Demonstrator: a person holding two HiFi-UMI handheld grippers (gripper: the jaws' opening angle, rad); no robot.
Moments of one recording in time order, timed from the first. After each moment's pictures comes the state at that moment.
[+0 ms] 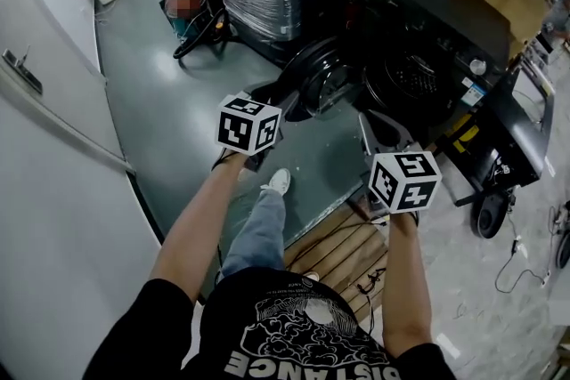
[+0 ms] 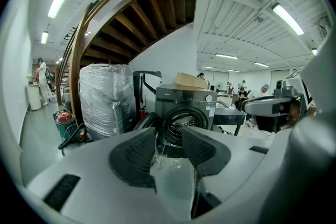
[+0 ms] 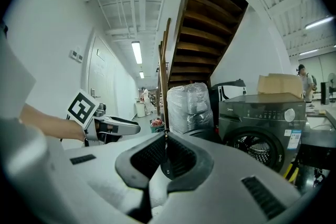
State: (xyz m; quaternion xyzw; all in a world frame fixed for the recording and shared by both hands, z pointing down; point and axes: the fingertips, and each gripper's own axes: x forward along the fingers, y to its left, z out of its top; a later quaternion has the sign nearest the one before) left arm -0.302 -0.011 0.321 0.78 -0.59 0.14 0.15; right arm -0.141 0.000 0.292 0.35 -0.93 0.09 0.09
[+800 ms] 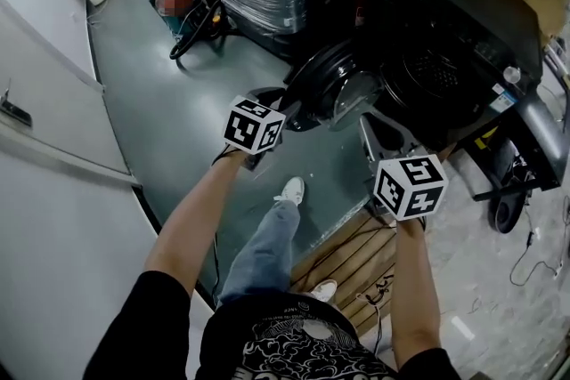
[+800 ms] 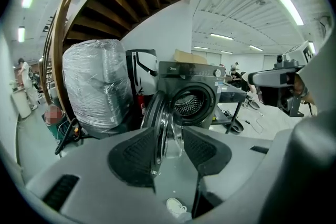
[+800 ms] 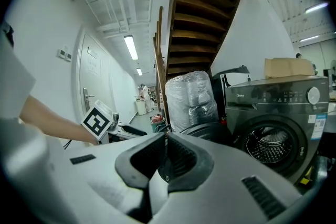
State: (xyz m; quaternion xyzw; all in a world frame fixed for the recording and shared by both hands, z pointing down) left arm -0.372 -0.120 0.428 0.79 -0.53 0.24 0.18; right arm -0.213 -0.096 0.351 0.33 -0.93 0.13 0.10
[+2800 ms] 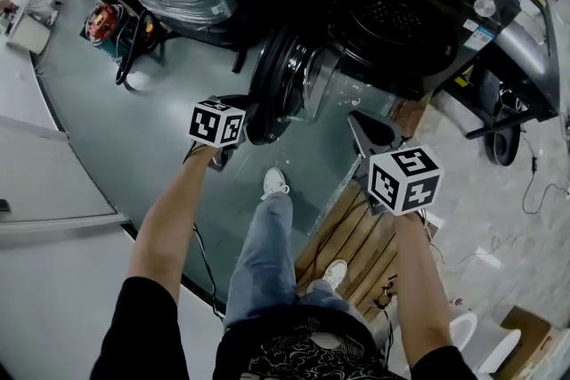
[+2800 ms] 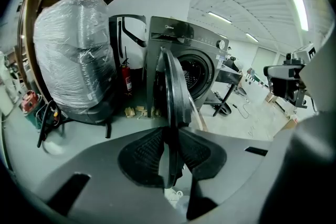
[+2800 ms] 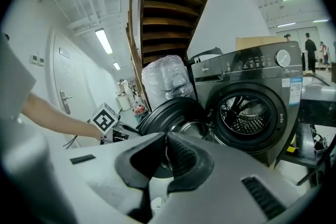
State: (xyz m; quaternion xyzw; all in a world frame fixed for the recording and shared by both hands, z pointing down) left arm -0.345 -0.189 0.563 0.79 -0.44 0.33 0.27; right arm -0.128 -0.143 0.449 0.40 -0.87 0.23 0.14
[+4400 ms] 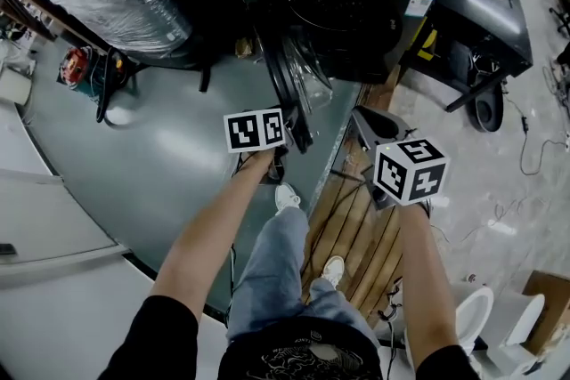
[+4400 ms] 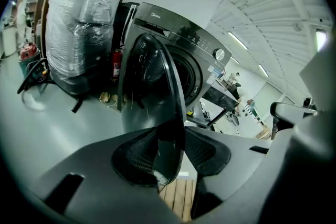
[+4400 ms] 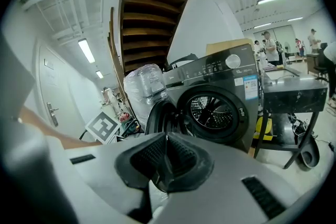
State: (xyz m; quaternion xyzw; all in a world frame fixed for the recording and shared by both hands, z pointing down) left arm -0.124 -0.177 0.569 0.76 -0.46 0.22 0.40; right arm 0.019 -0.124 0.457 0.48 -0.83 0.26 0.10
